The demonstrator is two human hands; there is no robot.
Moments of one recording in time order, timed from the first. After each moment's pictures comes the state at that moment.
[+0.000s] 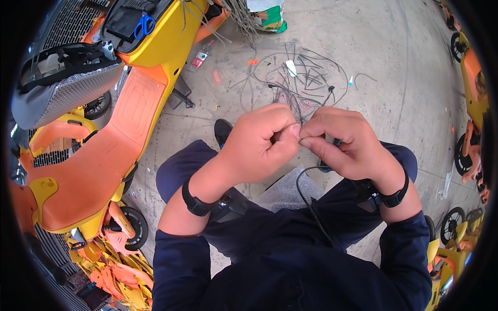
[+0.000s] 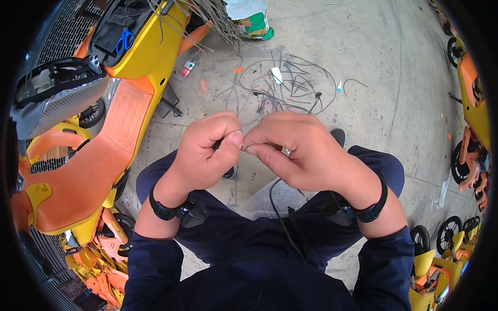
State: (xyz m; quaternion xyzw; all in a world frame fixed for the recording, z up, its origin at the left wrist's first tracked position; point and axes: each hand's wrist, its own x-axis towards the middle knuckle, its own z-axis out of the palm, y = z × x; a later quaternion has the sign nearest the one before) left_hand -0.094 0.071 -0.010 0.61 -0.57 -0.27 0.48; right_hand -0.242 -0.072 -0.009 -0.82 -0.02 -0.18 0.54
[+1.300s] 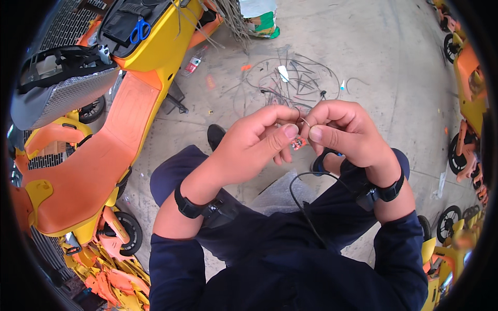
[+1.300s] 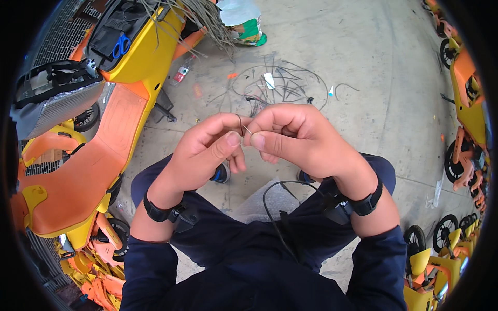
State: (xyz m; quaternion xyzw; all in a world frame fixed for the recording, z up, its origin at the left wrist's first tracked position) left_hand -0.100 0.072 -0.006 0.54 -0.36 -0.52 0.56; right_hand -0.249 -0.087 -0.008 -0.56 0.07 -0.05 0.82
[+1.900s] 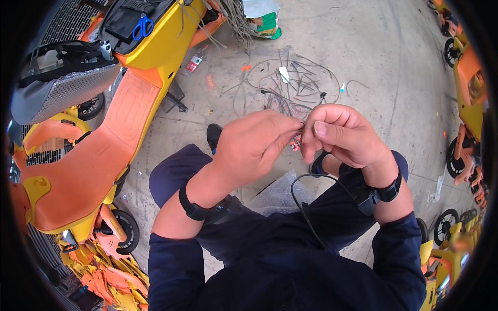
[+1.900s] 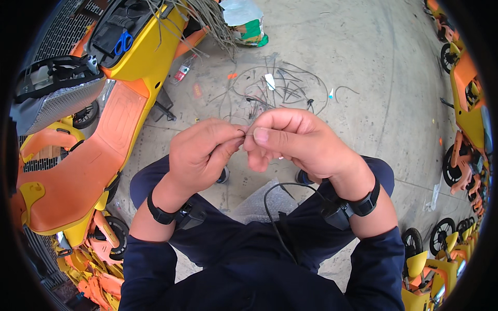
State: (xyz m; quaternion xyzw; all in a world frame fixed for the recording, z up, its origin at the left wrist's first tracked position) left_hand -0.099 0.068 -0.013 0.61 -0.62 -0.07 0.49; right_hand -0.245 -0.084 -0.016 -0.39 0.05 0.01 0.92
